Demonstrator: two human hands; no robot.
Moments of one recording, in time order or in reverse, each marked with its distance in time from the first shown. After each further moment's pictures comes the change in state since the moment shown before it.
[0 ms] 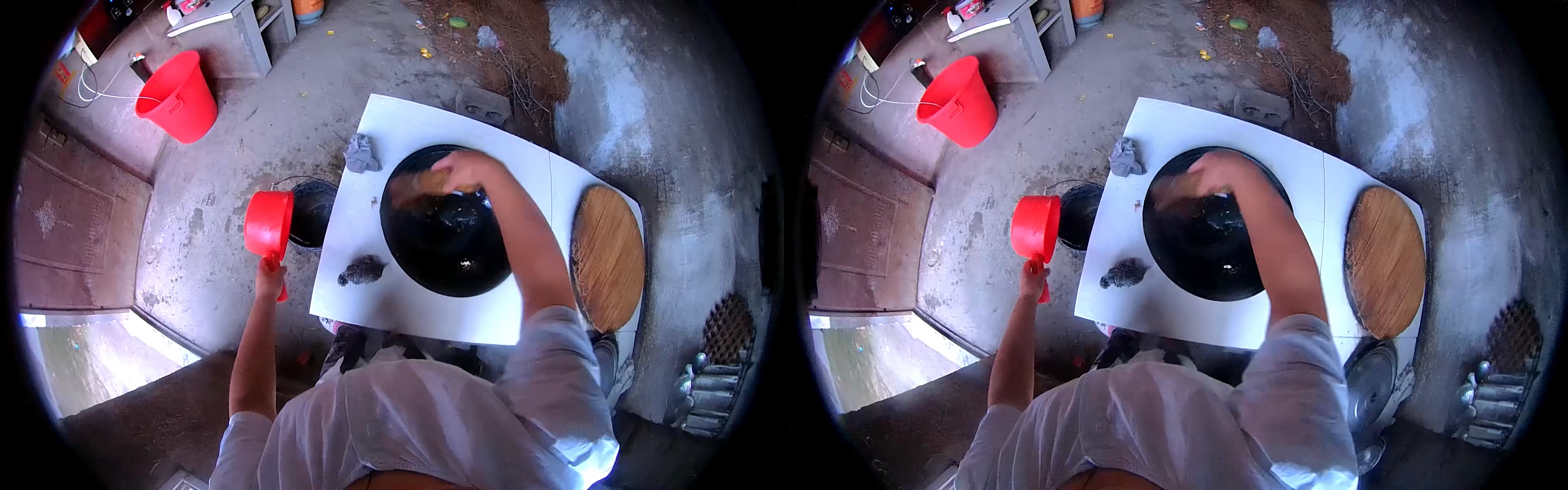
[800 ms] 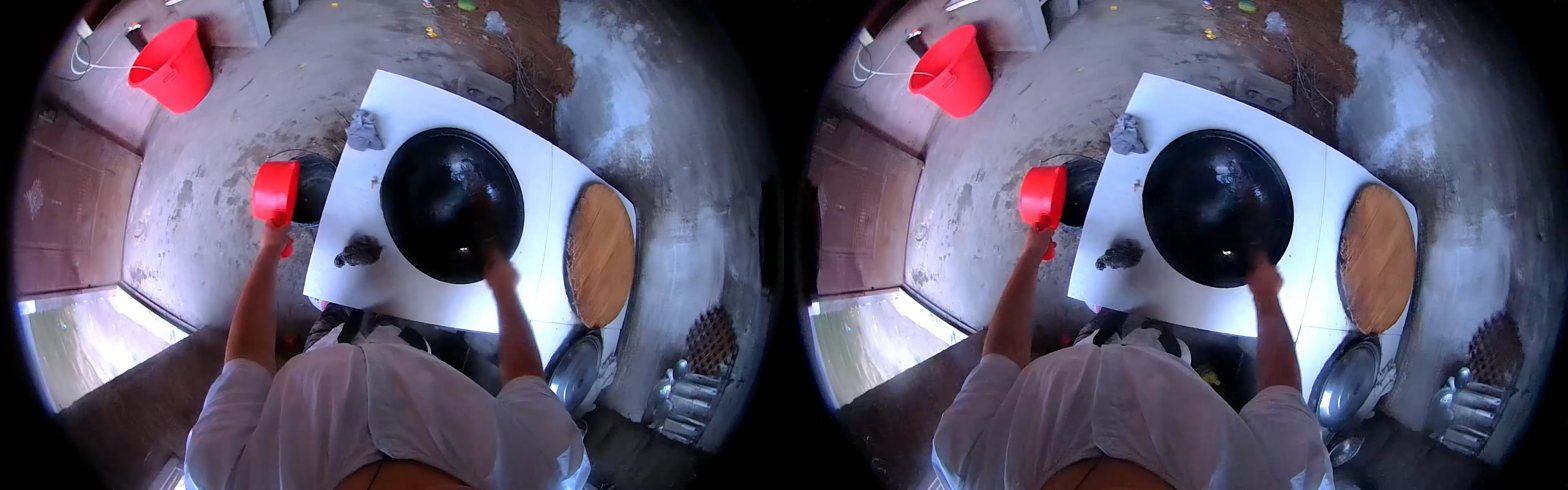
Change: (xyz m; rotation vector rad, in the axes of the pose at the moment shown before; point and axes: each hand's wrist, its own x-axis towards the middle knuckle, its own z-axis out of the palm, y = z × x) left_hand 0.047 0.022 0.039 -0.238 -0.097 -0.097; right_hand -0.111 0.082 0.263 0.081 0.301 0.761
